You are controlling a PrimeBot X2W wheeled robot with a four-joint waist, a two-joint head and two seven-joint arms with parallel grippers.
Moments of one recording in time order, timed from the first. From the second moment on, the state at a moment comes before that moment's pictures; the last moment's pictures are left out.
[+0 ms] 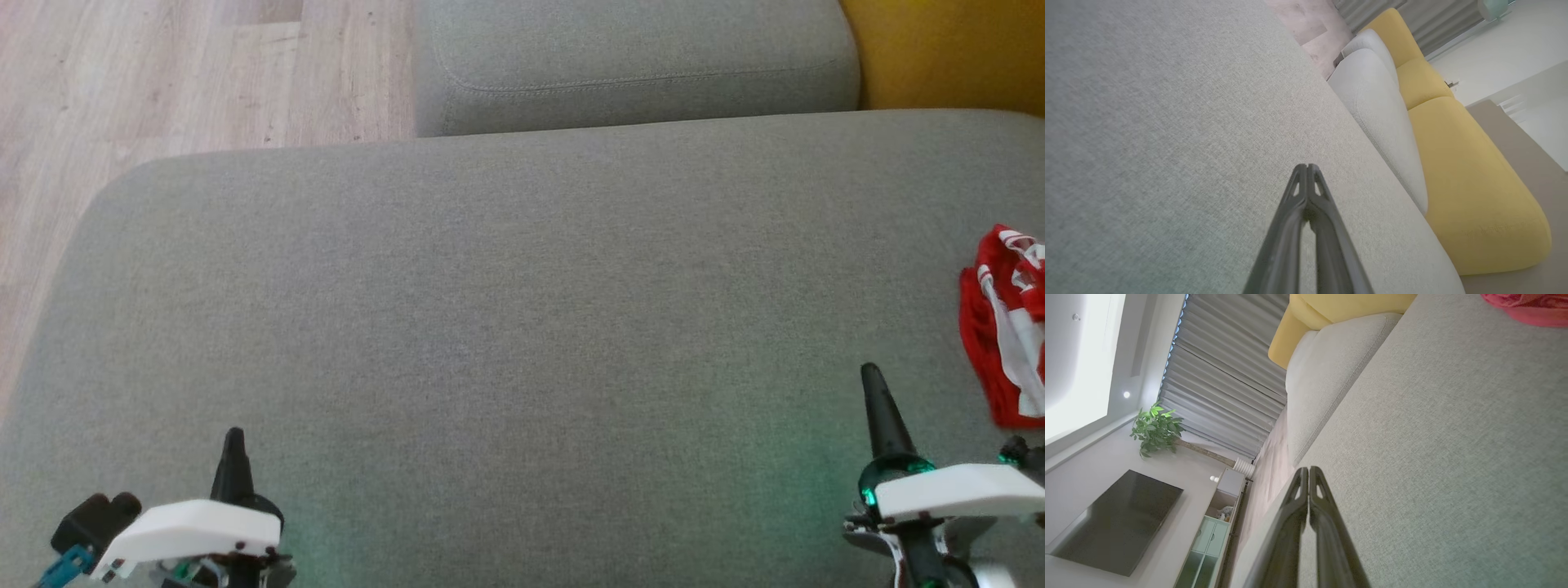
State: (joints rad) left arm 0.00 0.18 -0.17 0.24 -1.15 0.09 0.00; right arm 0.06 -0.05 -0.03 0.14 1.05 0.13 0.09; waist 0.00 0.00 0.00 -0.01
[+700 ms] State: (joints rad) left arm -0.02 0.13 -0.07 0.25 -1.34 0.00 0.04; right arm 0.01 -0.05 -0.06 0.19 1.29 0.13 0.09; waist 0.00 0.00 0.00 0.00
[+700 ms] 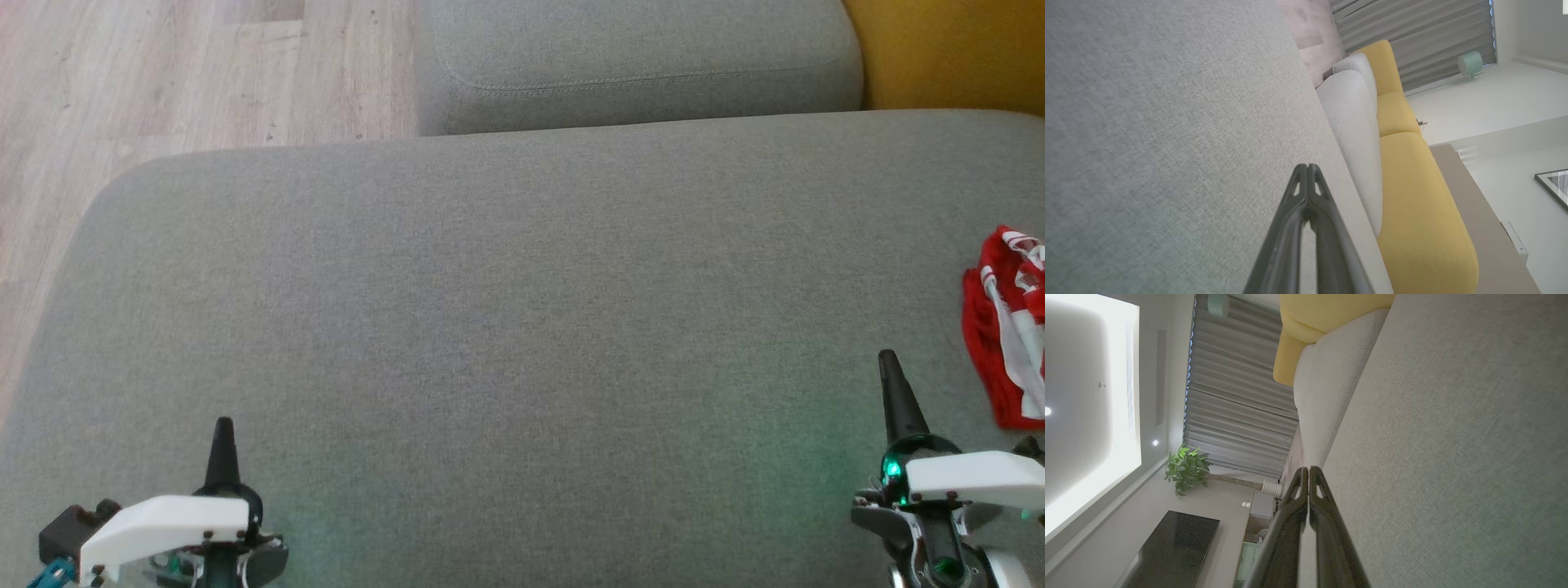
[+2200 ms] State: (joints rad) left arm -0.06 0.05 0.07 0.27 -1.61 -0.12 0.10; right arm -0.06 -0.06 -0.10 0.28 1.63 0.13 0.09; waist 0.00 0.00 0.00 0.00
